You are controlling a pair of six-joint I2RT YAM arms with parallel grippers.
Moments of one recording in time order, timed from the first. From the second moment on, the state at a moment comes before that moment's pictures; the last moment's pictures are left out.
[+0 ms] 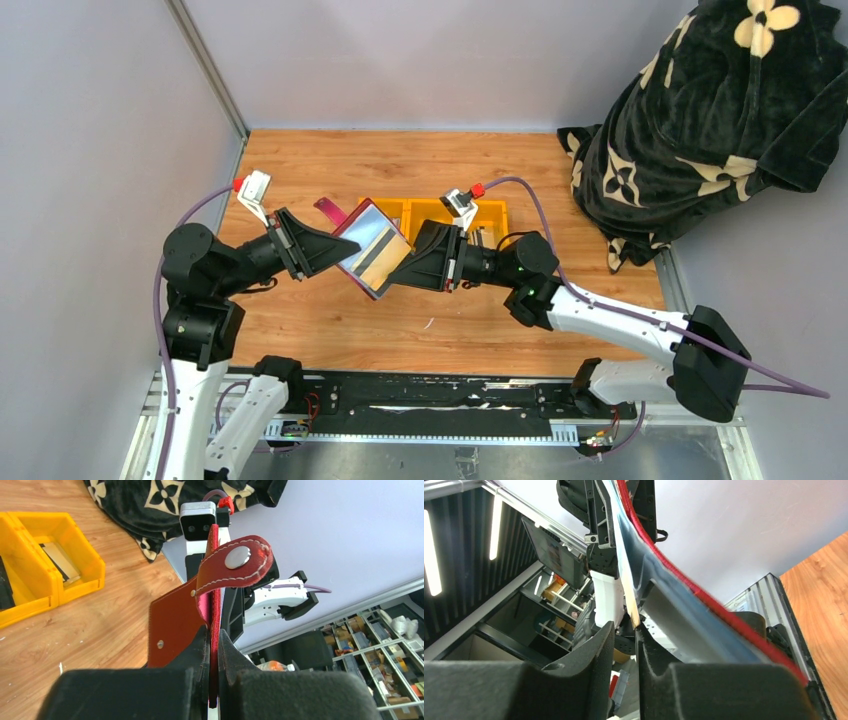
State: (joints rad) left arm -0.15 0.62 1.03 -0.35 0.89 -0.94; right arm 0.98 1.21 0.75 0.88 -0.55 1.24
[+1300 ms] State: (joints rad) left arm -0.14 0.64 1.10 -0.32 0.89 -0.98; right arm 0.98 1.21 0.75 0.93 -0.52 1.25
